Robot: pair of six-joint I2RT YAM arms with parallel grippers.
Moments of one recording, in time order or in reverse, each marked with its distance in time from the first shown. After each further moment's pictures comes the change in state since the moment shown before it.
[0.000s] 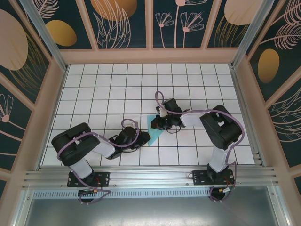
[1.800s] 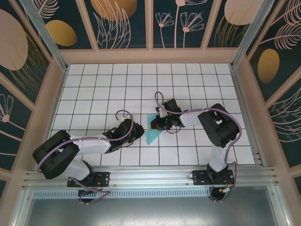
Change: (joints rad) left arm 0.056 -0.229 0.137 -0.489 -0.166 0.147; right arm -0.007 0.040 0.000 0.034 -0.034 -0.002
